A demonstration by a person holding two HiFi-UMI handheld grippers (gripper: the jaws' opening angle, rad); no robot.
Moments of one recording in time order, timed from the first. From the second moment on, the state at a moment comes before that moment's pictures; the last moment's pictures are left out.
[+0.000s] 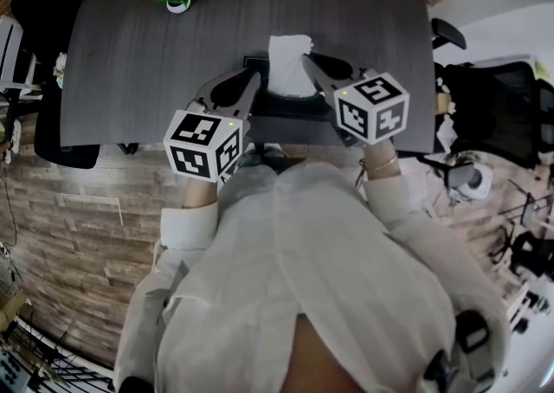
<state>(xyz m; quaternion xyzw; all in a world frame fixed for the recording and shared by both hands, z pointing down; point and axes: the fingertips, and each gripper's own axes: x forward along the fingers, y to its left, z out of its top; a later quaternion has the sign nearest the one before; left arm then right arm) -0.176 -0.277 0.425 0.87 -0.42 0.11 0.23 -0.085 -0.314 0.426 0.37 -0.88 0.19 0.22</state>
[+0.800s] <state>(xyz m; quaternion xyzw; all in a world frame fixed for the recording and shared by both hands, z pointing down) -0.177 -0.287 0.405 0.88 -0.42 0.10 0.21 -0.075 -0.328 0.384 0.39 -0.89 0.14 0.17</state>
